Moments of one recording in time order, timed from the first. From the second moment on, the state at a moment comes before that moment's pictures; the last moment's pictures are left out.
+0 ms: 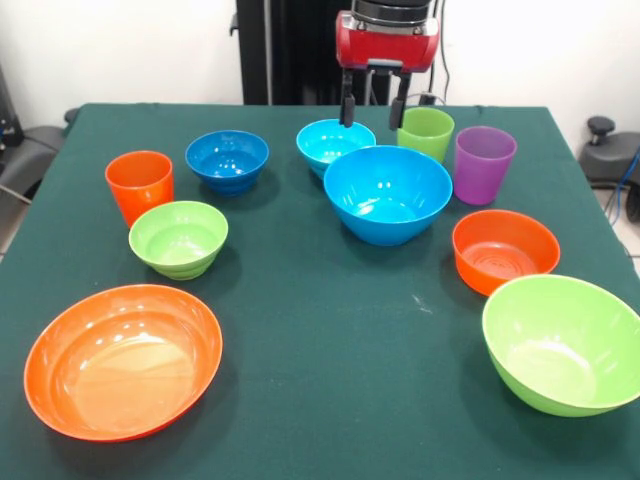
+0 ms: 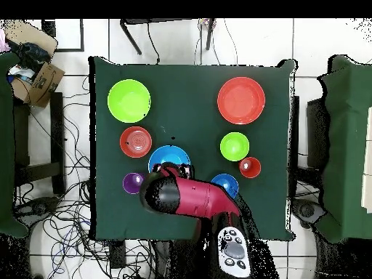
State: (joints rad) arm -0.17 -0.79 -0.04 2.00 0.01 0.21 1.58
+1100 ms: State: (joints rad) arm -0.16 -0.78 -0.04 1.98 0.01 0.21 1.58
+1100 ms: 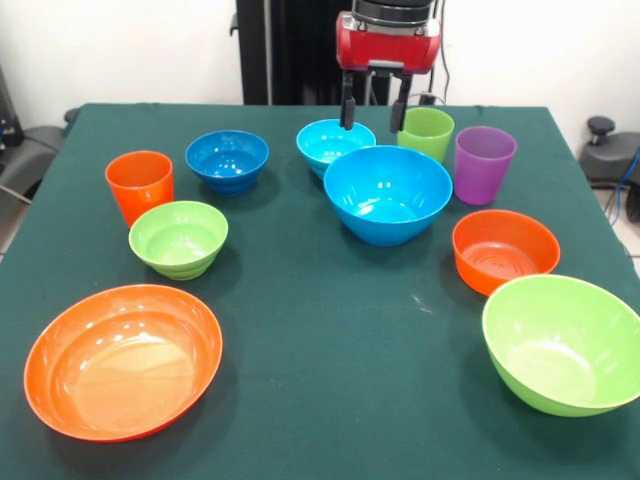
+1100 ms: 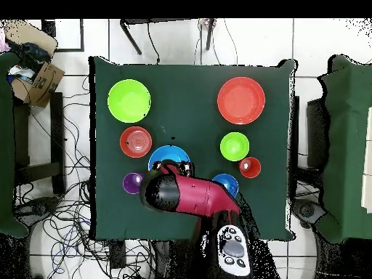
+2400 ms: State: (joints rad) arm -0.10 -0.71 -0.03 1.85 0.02 0.28 1.58
